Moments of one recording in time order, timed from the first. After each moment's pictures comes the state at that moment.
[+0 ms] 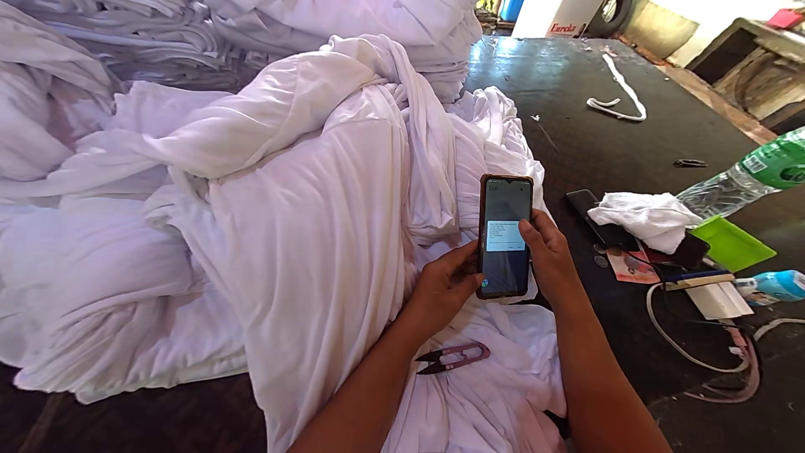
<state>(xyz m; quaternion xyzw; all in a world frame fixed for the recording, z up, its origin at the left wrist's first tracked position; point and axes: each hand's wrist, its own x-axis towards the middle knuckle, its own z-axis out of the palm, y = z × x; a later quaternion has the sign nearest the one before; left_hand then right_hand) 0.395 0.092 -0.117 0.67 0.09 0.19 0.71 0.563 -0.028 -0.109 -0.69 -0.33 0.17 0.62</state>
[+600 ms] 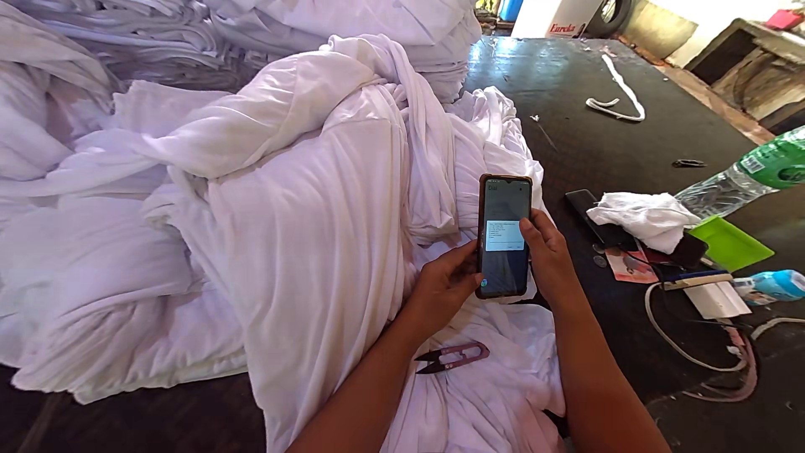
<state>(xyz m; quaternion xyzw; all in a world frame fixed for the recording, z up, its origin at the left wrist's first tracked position) 0.395 0.092 -0.118 0.67 0.09 0.20 0.71 0.564 -0.027 -0.109 -0.69 -0.33 0.17 0.62</state>
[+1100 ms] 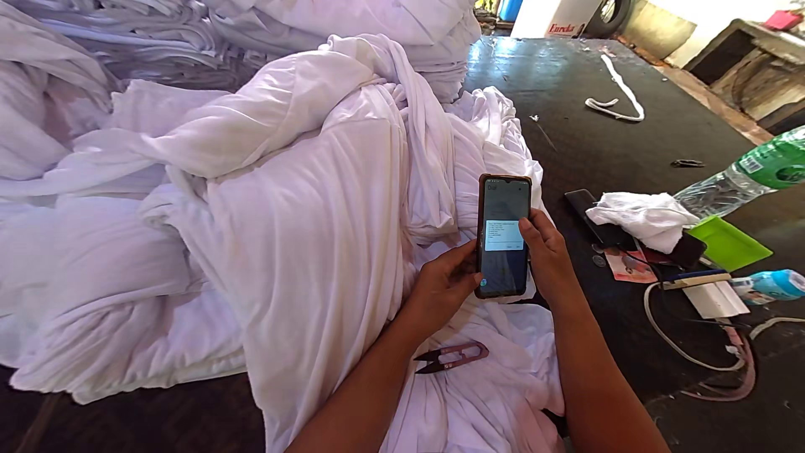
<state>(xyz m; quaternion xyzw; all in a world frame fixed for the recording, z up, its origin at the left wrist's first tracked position) 0.395 0.092 -0.118 0.67 0.09 0.20 0.71 0.563 -0.027 -0.110 -0.69 -0.33 0.17 0.62</state>
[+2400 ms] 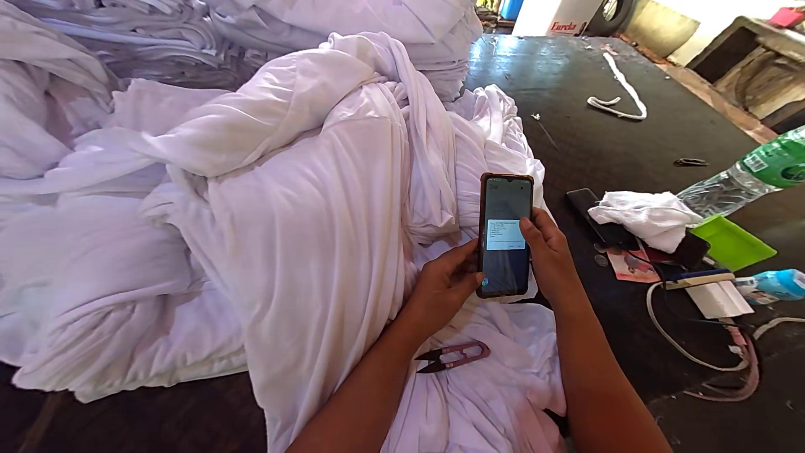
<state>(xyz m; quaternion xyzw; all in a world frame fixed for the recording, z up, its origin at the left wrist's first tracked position) 0.395 0.092 -0.118 0.67 0.09 0.20 0.71 0.563 -0.027 -0.109 -0.70 -0.34 0.16 0.61</state>
